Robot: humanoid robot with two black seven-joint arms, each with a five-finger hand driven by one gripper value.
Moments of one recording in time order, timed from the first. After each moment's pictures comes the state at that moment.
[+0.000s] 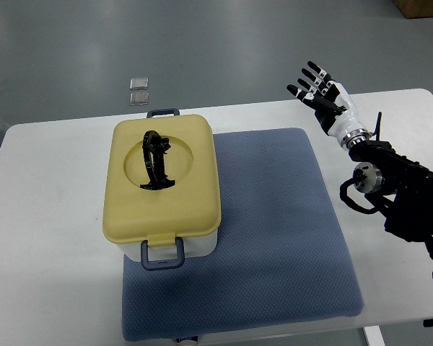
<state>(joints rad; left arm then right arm) 0.00 0.00 -0.02 -0.14 0.01 -0.07 -0.04 0.85 -0.14 0.44 0.45 0.01 0.18 0.53</state>
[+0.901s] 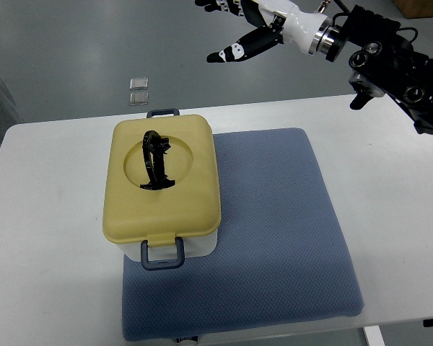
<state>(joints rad) 0.00 0.00 -0.02 -0.14 0.01 -0.07 -0.04 1.26 -0.26 0.42 0.73 -0.98 0.34 0.57</state>
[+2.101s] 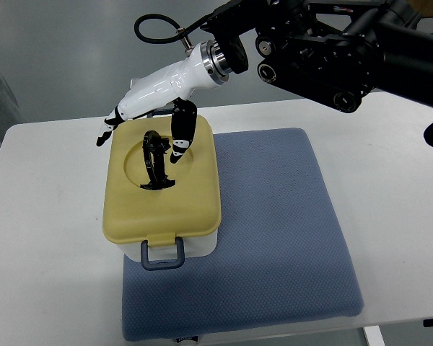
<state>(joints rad) 0.00 0.00 -0.02 -0.14 0.01 -0.07 -0.04 1.61 -0.09 0.06 0.88 -1.46 0.50 0.61</state>
